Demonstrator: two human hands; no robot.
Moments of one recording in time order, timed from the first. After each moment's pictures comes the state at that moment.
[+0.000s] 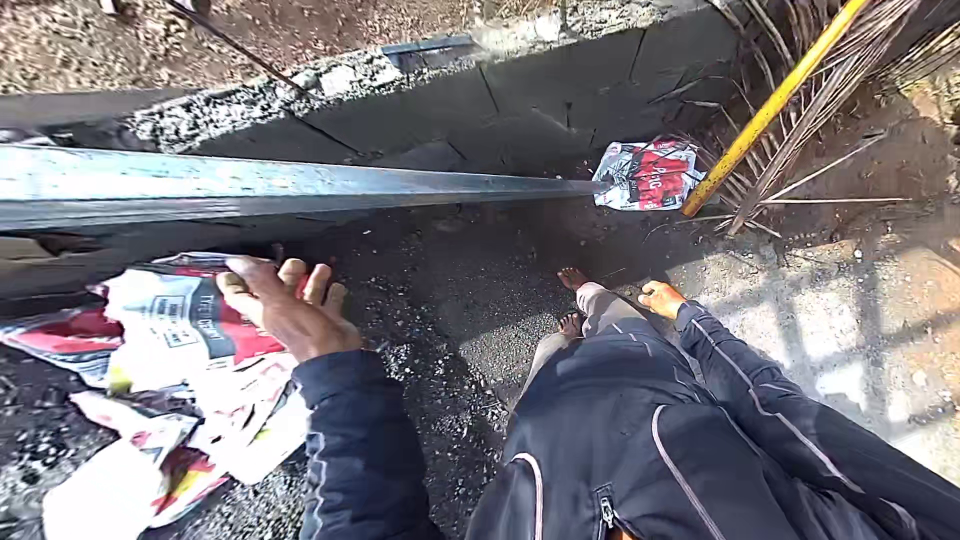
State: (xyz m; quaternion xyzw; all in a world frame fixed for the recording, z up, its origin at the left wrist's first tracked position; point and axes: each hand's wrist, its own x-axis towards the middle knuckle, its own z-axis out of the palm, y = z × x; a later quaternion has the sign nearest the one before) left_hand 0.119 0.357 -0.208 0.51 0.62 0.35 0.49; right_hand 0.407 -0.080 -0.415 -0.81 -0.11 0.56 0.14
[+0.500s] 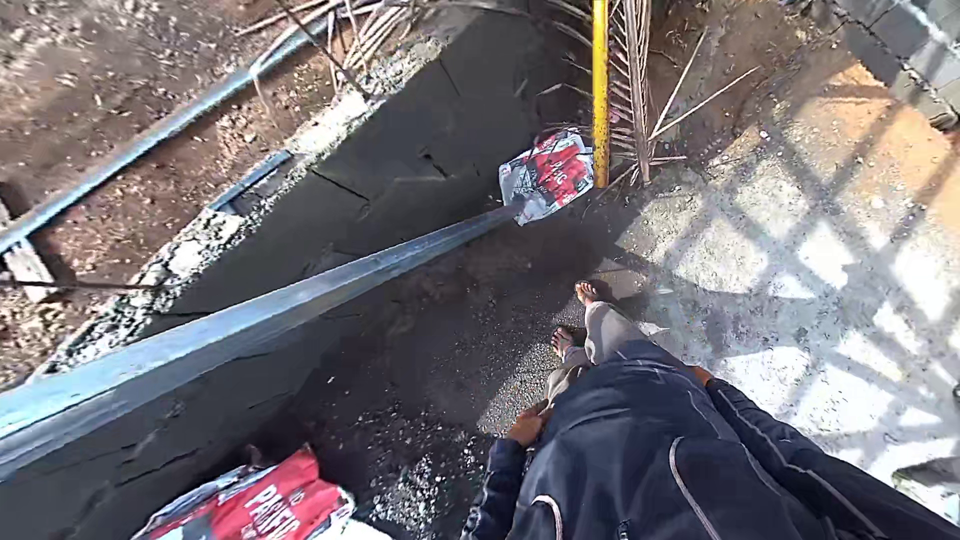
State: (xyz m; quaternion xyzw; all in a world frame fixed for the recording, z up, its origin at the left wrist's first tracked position) left_hand 0.053 0.090 -0.375 0.66 0.26 -0.54 0.45; right_hand 0.093 -0.384 -0.521 -0.79 0.12 0.59 0.12
